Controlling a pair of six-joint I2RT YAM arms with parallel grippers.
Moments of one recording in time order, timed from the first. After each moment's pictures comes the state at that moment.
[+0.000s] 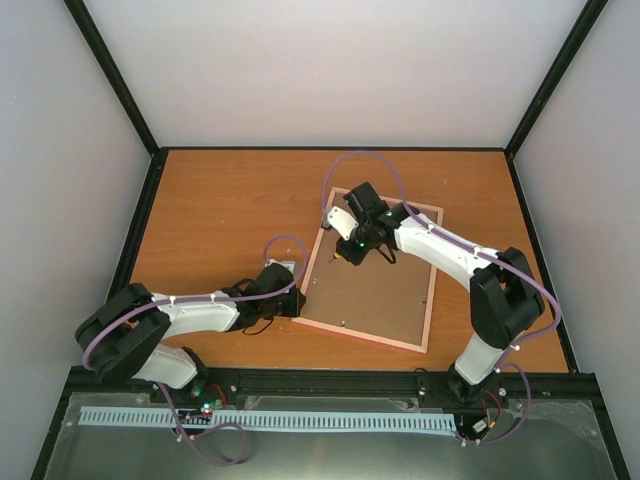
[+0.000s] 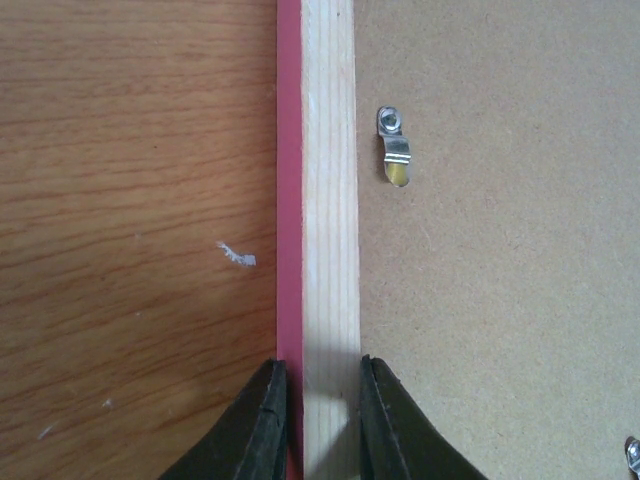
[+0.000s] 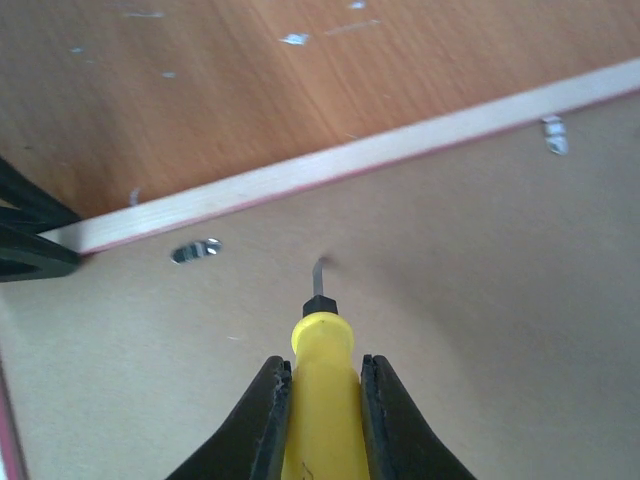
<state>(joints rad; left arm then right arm) -0.82 1.40 0.46 0.06 0.01 -0.69 0.65 1.69 1.27 -0.65 -0.22 -0.35</state>
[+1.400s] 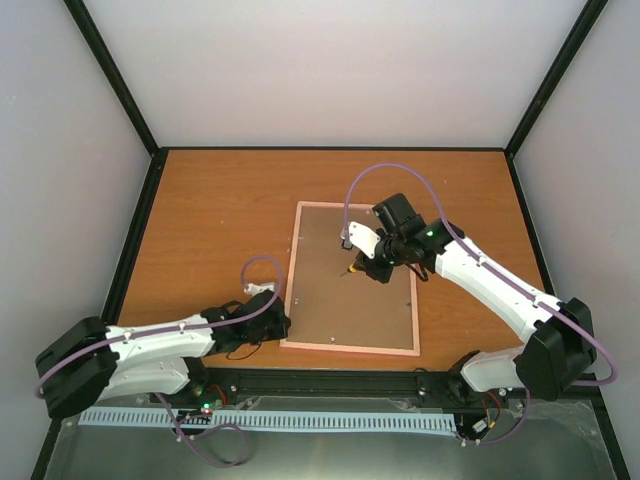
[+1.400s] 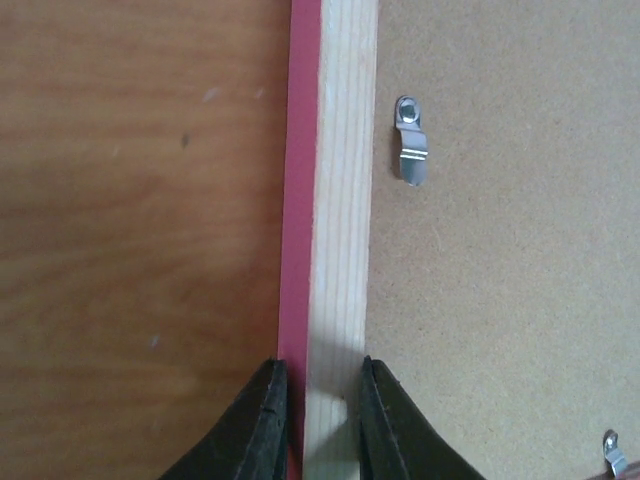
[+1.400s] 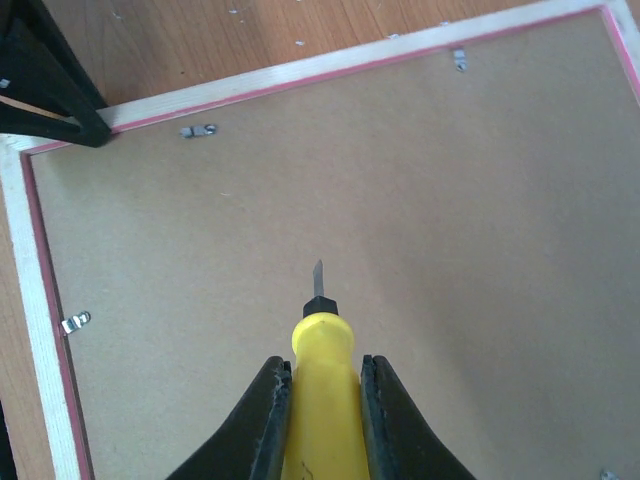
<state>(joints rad) -0.96 1.12 0.34 -0.18 -0.10 -1.00 0.63 1.35 1.12 -0.80 -0.28 -0.53</state>
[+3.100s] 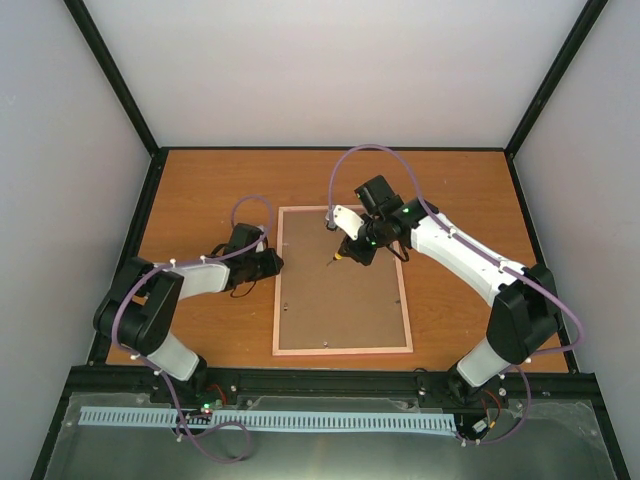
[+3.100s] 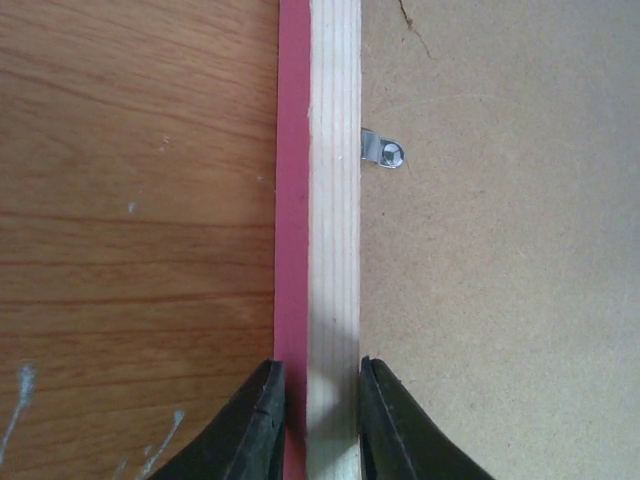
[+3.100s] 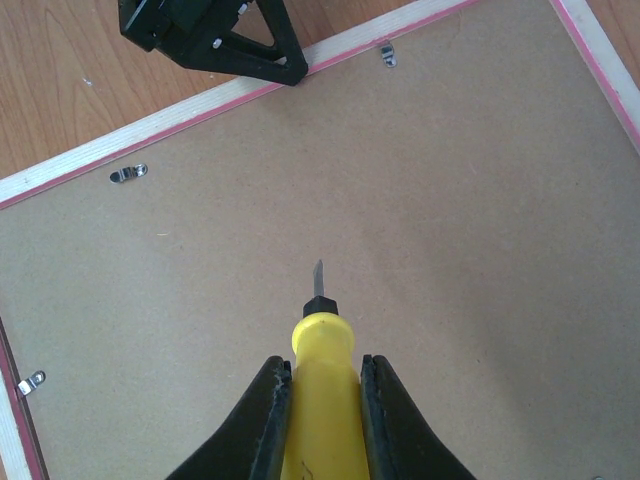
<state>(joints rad) -0.39 1.57 0.63 0.05 0.19 -0.64 0.62 1.57 1.31 -0.79 -0.33 -0.47</state>
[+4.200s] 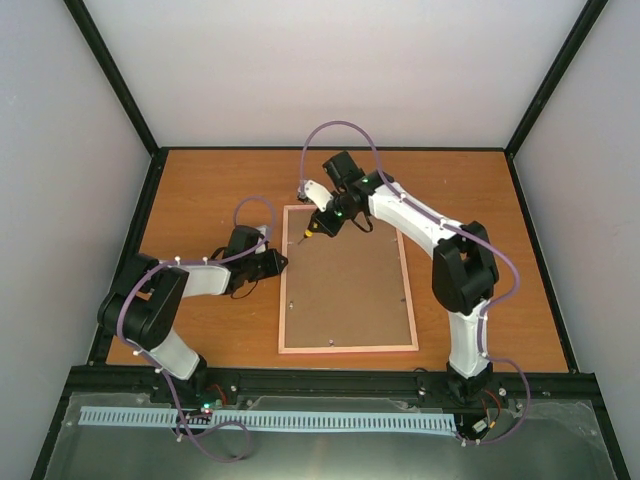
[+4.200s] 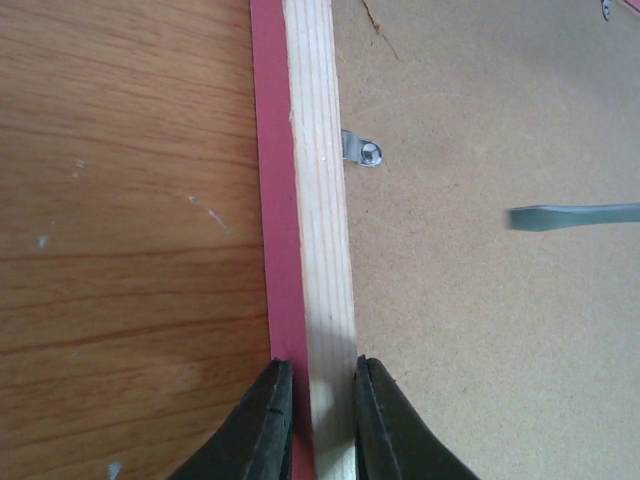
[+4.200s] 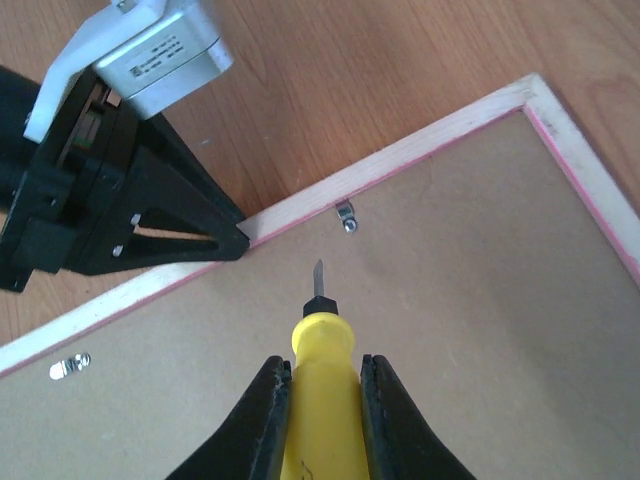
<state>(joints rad) -0.39 1.61 0.59 0.20 0.27 -0.63 0.62 1.97 1.71 -0.78 -0.40 -0.39</state>
